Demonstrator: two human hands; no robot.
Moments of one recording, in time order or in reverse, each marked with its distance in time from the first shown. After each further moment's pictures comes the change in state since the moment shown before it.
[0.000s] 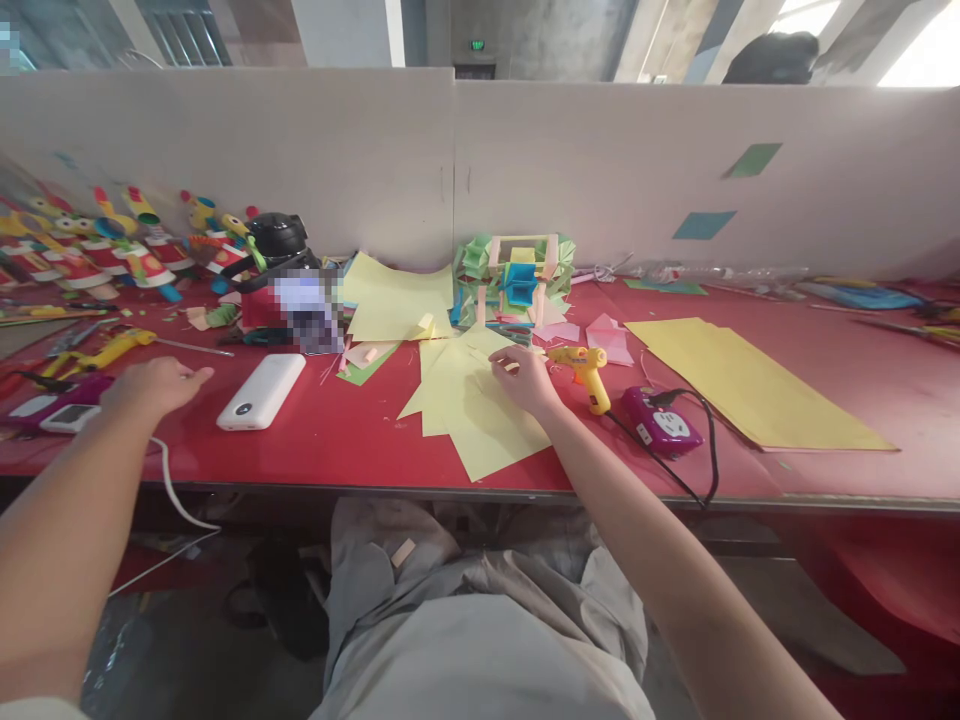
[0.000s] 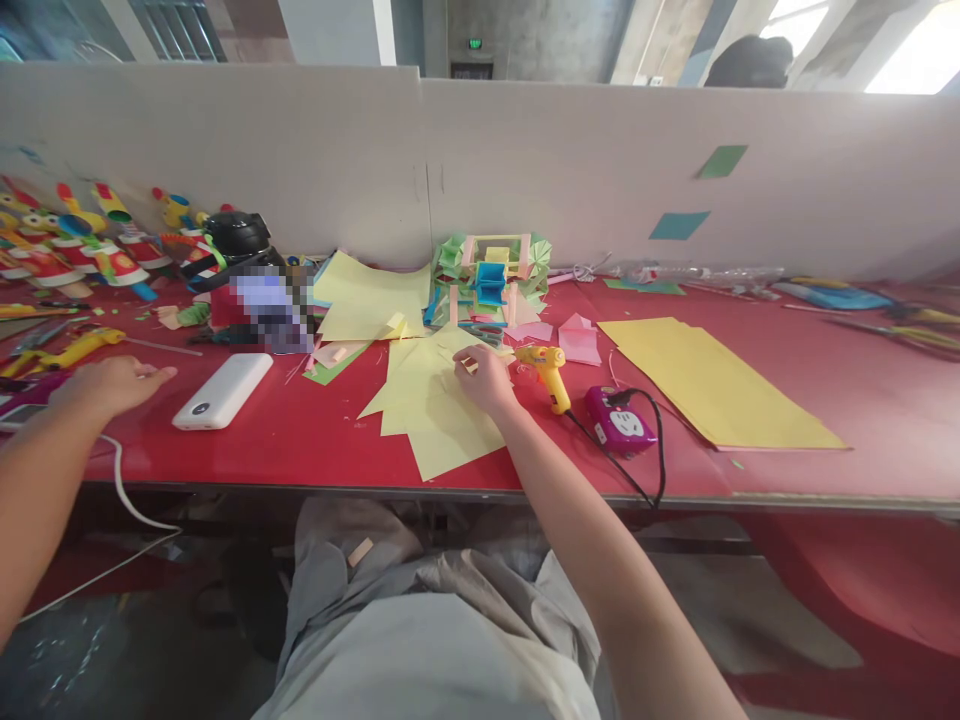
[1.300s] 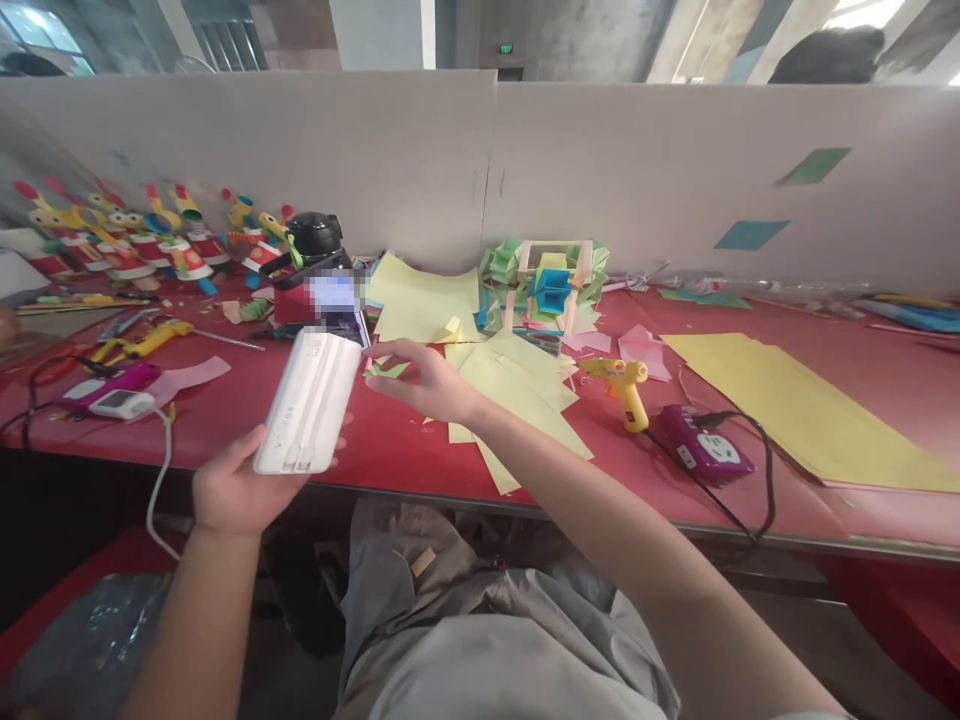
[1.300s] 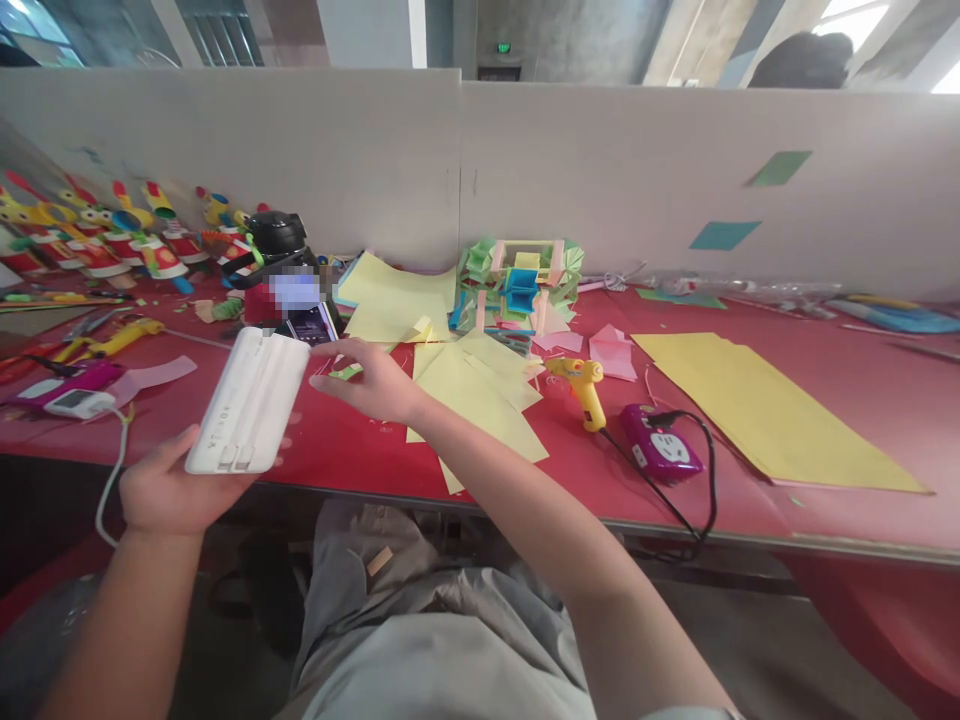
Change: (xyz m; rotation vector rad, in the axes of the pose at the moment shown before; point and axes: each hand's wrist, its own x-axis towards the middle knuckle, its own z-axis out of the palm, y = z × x) left_hand -0.196 0.083 0.022 -1.948 -0.567 -0.042; right_hand 0.005 -0.139 0.092 0.506 -0.518 -0.364
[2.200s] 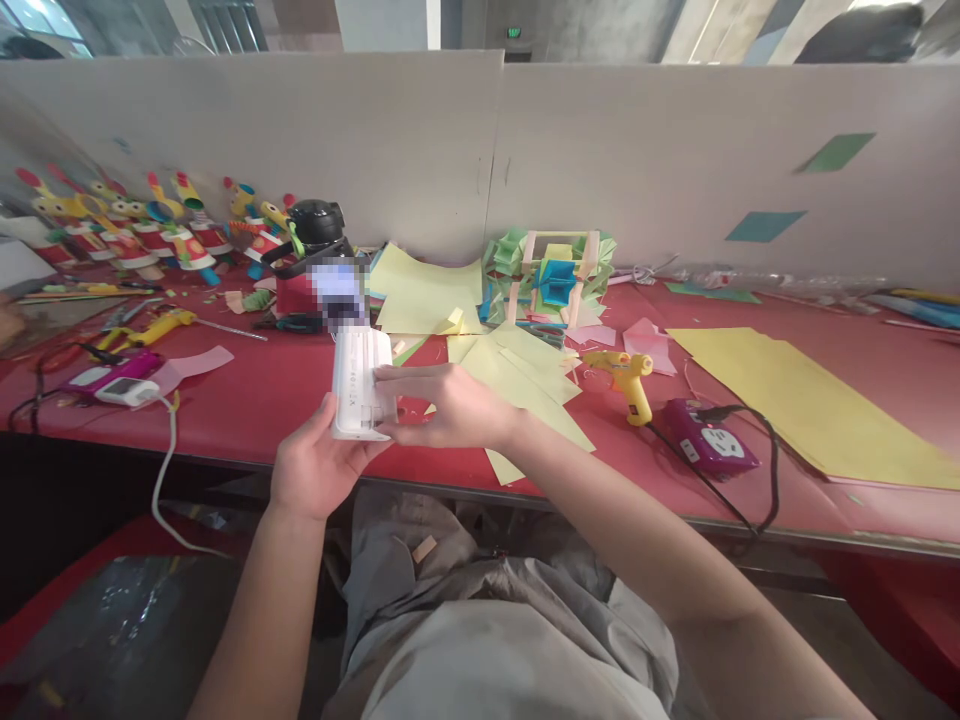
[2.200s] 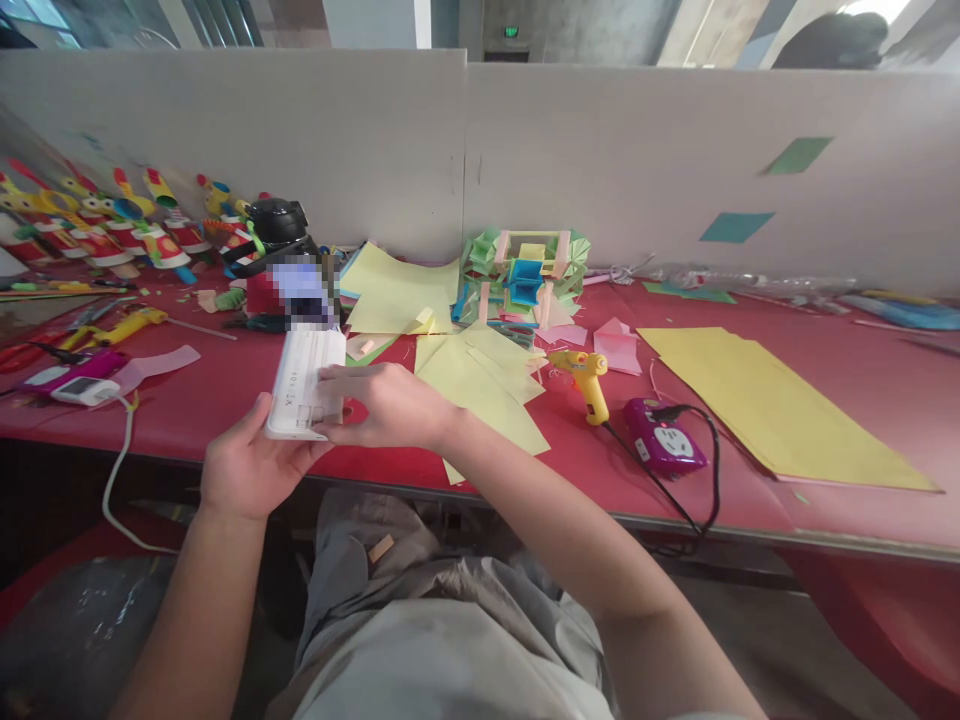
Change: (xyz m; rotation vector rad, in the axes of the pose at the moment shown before) left_hand 0.007 -0.029 0.070 0.090 0.045 0.012; right_hand -0.037 -0.029 -0.013 -0.414 -0.220 -0.234
